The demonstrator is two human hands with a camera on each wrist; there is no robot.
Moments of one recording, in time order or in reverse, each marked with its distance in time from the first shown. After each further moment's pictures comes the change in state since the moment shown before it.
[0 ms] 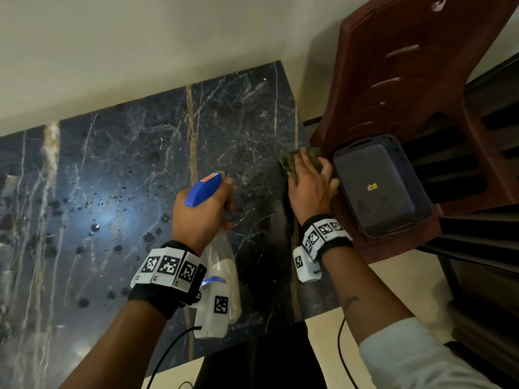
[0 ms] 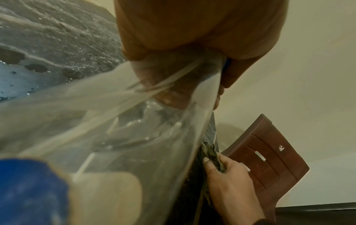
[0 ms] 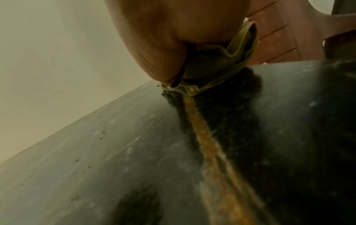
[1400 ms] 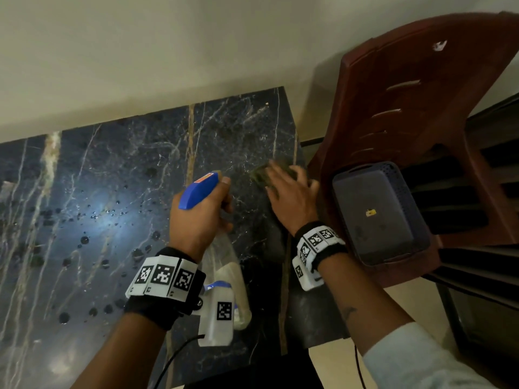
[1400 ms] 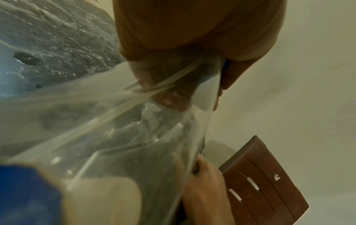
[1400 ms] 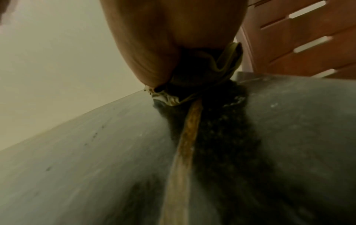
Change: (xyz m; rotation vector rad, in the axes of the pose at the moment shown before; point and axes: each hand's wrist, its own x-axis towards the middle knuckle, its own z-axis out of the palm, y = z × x) left_hand 0.016 0.026 0.024 -0.034 0.036 0.100; right_hand 0.041 -0.011 0.002 -0.054 -0.098 -0.341
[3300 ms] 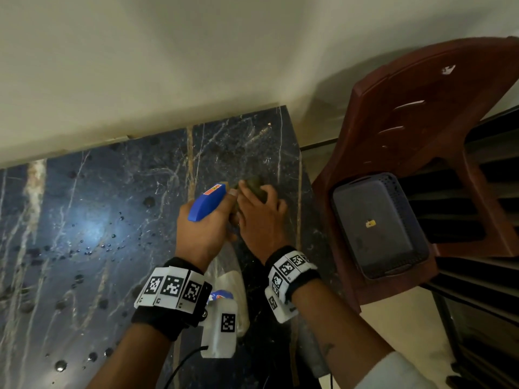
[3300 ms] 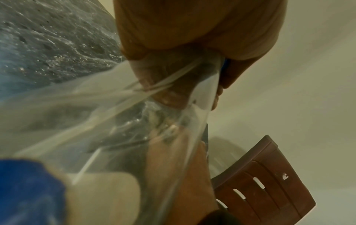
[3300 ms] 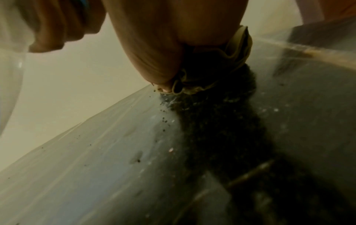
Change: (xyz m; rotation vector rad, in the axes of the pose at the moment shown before) left_hand 0.066 0.004 -0.001 -0.052 -0.038 -0.057; right_hand 0.023 -0.075 0.017 -0.064 0.001 -0.036
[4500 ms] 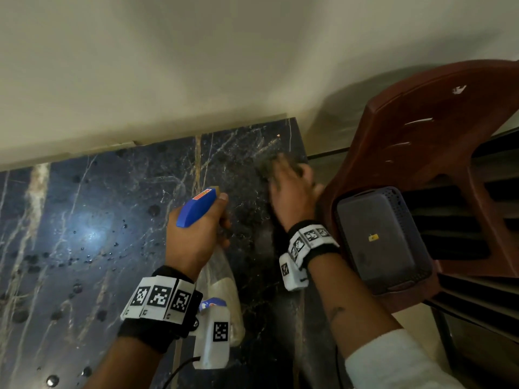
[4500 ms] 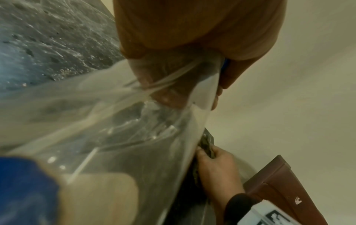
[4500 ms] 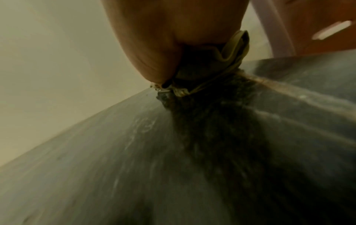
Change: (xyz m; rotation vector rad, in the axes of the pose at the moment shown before) left_hand 0.014 0.004 -0.022 -0.050 0.009 -0.020; right_hand 0.070 0.047 -0.023 0.095 0.036 0.224
